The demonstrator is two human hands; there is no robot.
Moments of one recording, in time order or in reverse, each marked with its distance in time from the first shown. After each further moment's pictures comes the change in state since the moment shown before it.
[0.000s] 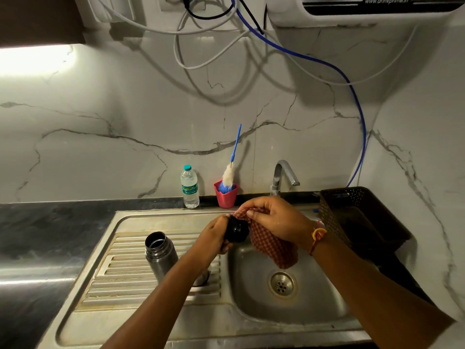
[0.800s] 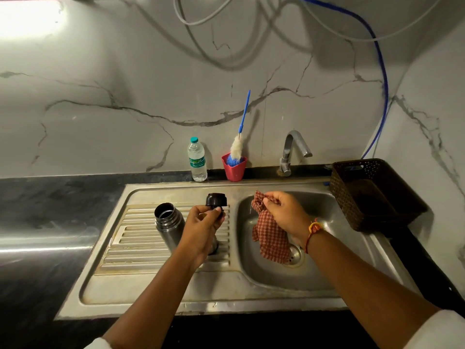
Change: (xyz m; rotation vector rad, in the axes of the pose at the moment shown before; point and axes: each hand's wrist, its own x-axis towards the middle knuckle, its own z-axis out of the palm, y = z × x) left_hand -0.004 -0.067 -0.020 -0.679 0.315 -0.063; right_hand -0.001 0.066 0.048 0.150 0.264 0.323
